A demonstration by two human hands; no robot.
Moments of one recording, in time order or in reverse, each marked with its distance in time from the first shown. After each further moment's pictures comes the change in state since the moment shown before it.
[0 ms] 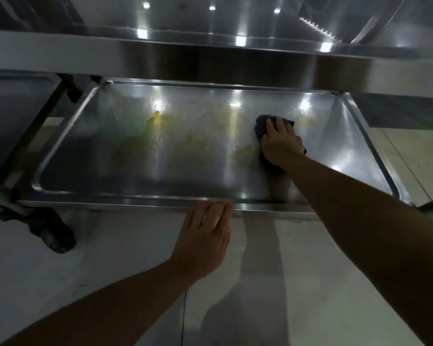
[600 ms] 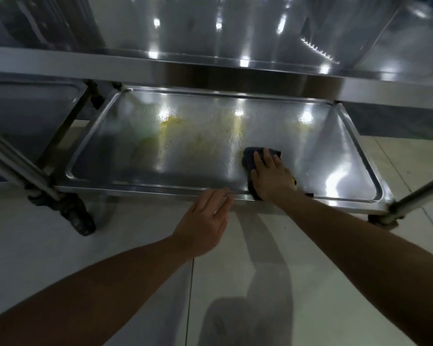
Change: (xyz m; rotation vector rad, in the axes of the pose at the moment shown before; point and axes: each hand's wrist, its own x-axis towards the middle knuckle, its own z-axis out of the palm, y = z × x) left_hand -0.003 -0.013 -0.026 -0.038 -0.083 0.129; right_hand -0.113 -0.021 0.008 -0.106 -0.081 -0.130
